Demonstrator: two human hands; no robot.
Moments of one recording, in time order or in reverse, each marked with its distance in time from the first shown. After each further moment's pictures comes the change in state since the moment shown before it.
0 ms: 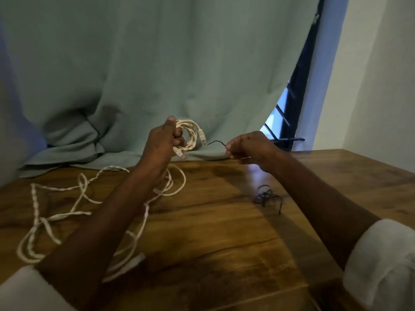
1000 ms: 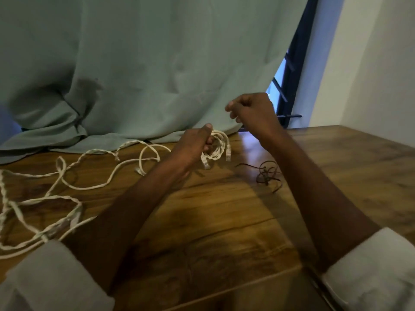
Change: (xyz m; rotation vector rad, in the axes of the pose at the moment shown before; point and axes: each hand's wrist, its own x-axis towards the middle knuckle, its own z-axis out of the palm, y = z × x) left_hand -0.004 -0.071 0.054 0.189 -0.283 -0.181; right_hand -0.003 -0.001 0.000 -0.285 0.268 -0.418
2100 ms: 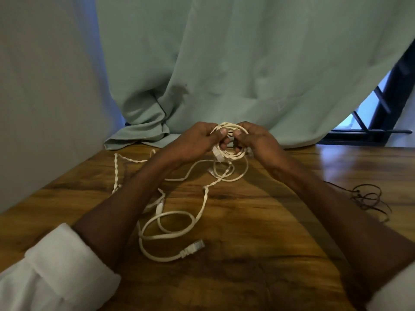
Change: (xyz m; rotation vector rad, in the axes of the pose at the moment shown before) left_hand -0.038 0.023 -0.153 0.597 0.056 0.180; right_hand -0.028 -0.034 0.143 0.496 -0.511 -0.028
